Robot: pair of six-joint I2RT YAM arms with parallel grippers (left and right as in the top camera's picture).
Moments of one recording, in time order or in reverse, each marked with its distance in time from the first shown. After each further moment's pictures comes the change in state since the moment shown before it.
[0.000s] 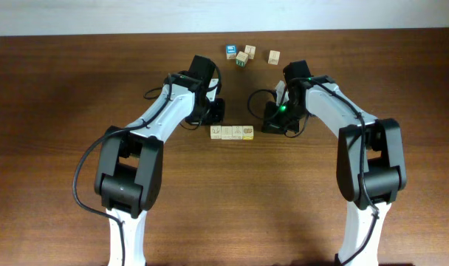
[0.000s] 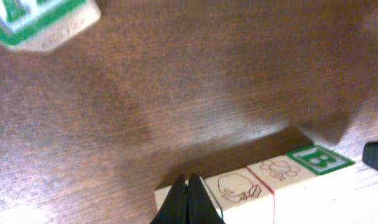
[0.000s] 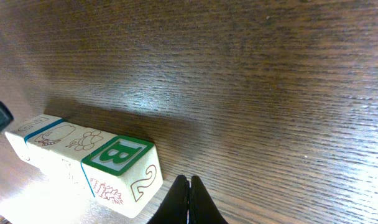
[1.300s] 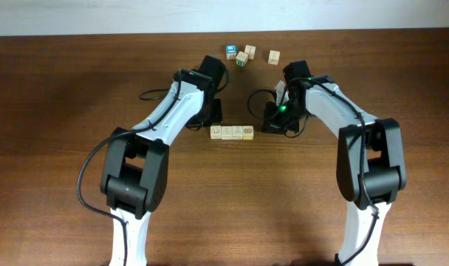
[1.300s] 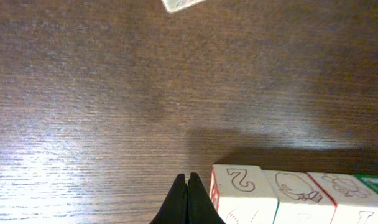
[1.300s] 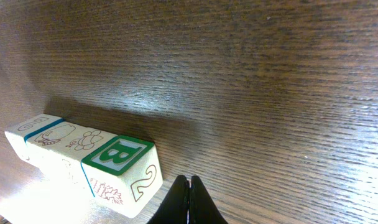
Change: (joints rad) left arm -0.049 0.011 0.082 -0.186 -0.281 -0.214; right arm 0.000 0.000 0.000 0.000 0.000 -0.003
